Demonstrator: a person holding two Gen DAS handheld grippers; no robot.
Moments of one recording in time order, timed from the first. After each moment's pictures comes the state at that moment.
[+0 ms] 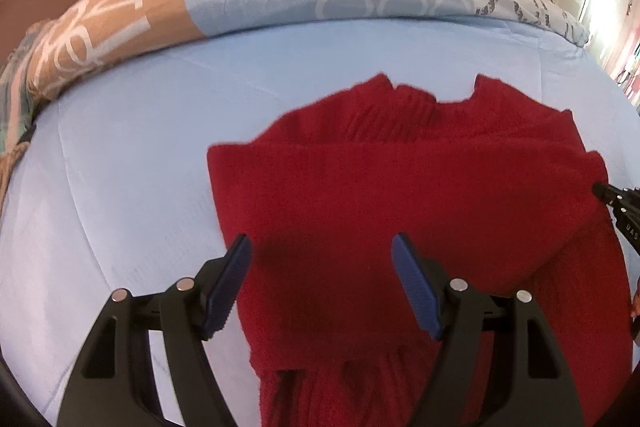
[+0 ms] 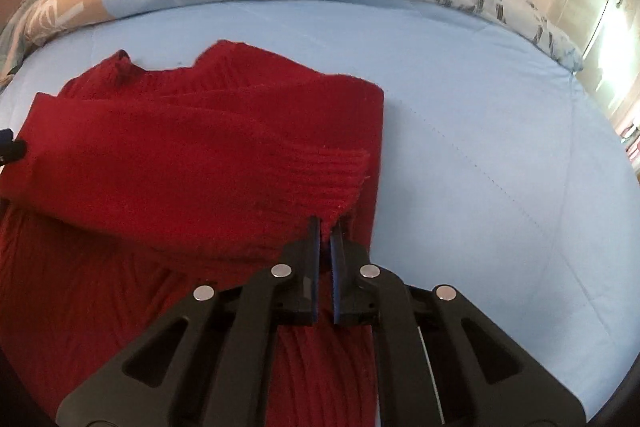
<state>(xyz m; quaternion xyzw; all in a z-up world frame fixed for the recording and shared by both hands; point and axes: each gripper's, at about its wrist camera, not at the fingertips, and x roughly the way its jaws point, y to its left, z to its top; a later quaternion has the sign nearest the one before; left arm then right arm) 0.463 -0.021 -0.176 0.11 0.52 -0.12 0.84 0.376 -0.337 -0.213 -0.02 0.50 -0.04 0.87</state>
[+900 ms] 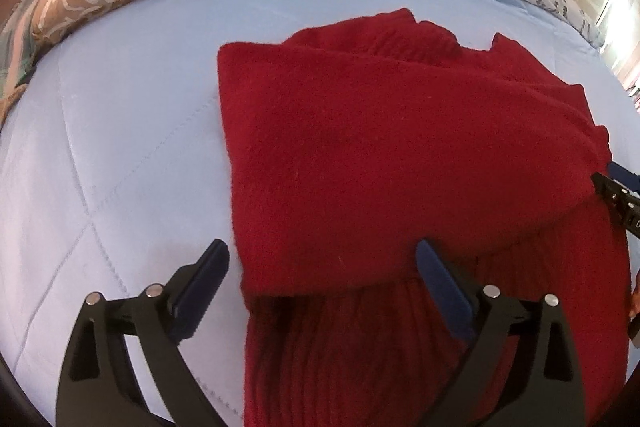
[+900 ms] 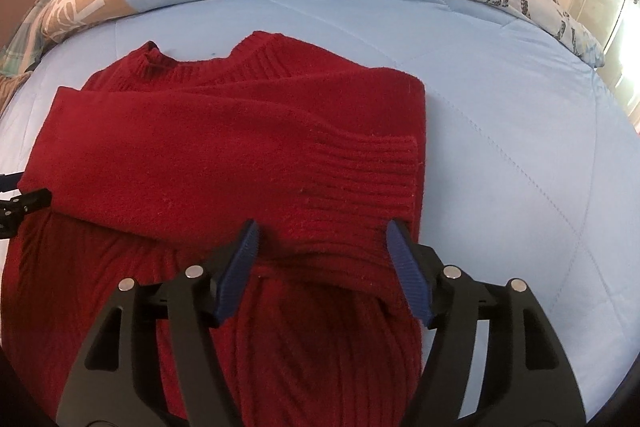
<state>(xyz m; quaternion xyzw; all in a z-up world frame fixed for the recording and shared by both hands) 0.436 -0.005 -0.198 0.07 0.57 -0.10 0.81 0.373 -0.318 -0.212 0.00 0.51 0.00 0.86</state>
